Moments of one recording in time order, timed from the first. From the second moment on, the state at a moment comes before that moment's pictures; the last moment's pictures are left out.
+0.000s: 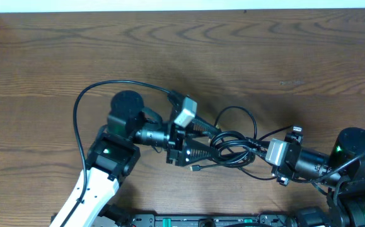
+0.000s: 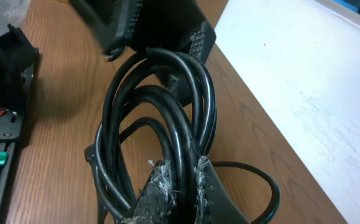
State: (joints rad) left arm -0.42 1.05 0.78 0.08 1.30 -0.36; right arm 0.19 0.63 0.83 -0.64 -0.92 -0.70
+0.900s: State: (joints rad) left arm -0.43 1.10 0.78 0.07 1.29 -0.48; right arm 0.19 0.66 0.83 -0.70 -0.95 -0.71
